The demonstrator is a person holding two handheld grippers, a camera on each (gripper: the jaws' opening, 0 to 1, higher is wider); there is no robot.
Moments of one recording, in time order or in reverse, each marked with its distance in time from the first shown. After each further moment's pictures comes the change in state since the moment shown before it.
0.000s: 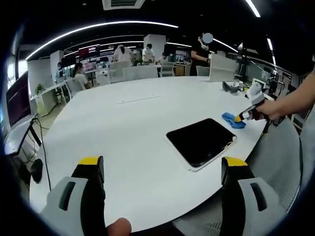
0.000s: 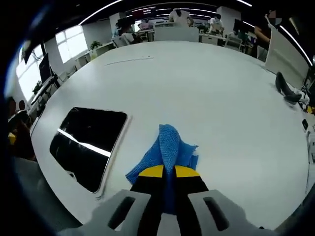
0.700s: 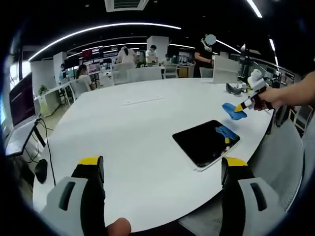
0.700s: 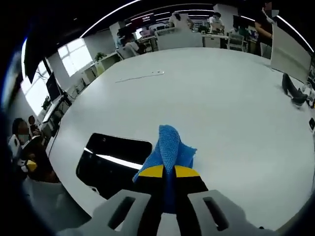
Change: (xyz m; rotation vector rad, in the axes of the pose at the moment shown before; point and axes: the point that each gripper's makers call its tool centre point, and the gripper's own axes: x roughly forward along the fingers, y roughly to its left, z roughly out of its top) left arm -0.010 0.016 0.005 -0.001 -0.016 0.027; right arm -0.021 0.033 0.057 0.102 -0.034 0.123
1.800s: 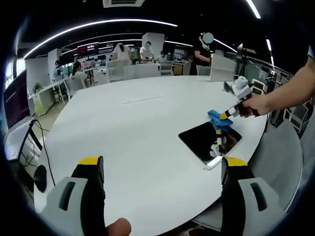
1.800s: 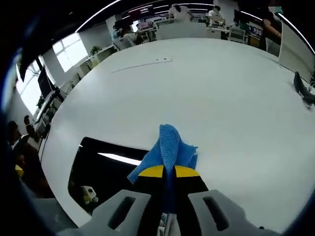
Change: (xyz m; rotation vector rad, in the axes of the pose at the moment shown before) left arm 0.011 0.028 0.003 -0.004 0.029 -0.060; right arm 0.074 0.039 -0.004 0.017 0.072 -0.033
